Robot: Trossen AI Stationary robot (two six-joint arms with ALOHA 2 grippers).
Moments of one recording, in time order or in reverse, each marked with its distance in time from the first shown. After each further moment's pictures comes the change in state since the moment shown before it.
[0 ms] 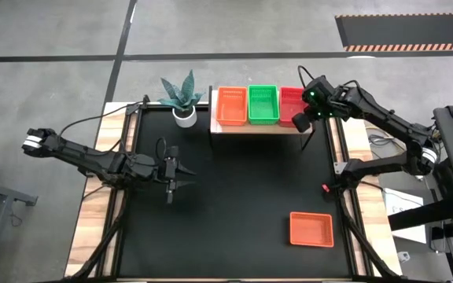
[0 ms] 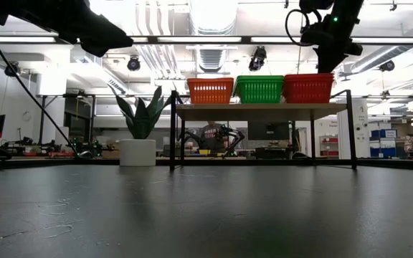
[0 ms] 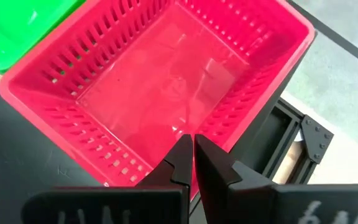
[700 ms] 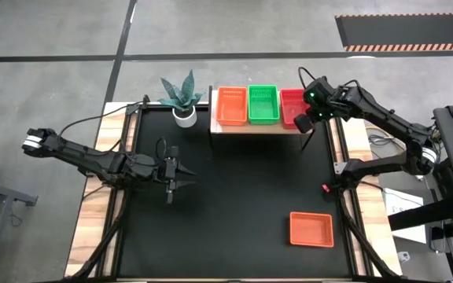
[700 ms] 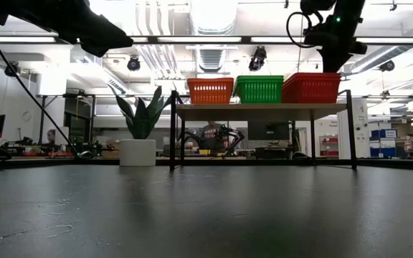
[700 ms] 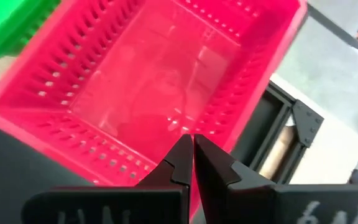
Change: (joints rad) left arm 0.000 0.000 0.000 -0.001 0.000 0.000; right arm 0.000 0.004 0.009 -0.062 0.017 0.017
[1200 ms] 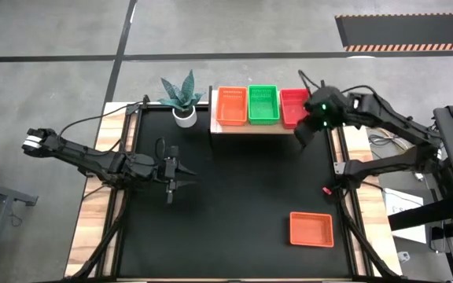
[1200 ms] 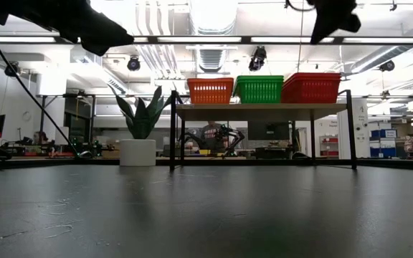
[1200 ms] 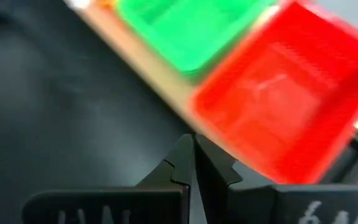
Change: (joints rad) left arm 0.000 0.000 0.000 0.017 0.000 0.000; right arm 0.270 -0.073 0.122 0.004 -0.106 0.125
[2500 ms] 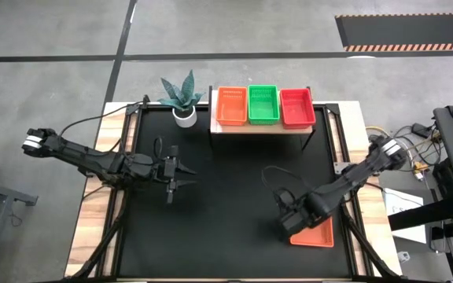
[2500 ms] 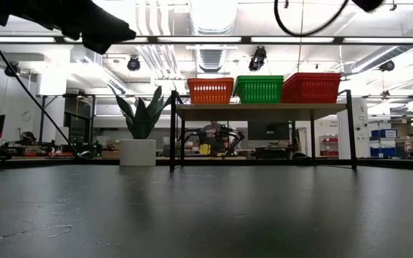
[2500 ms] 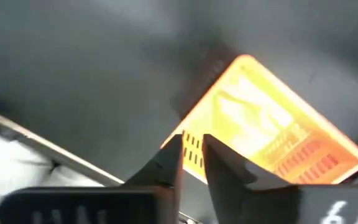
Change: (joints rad) left arm 0.000 0.000 -0.013 0.060 0.000 -0.001; right arm 0.955 0.511 -0.012 0.003 -0.227 1.237
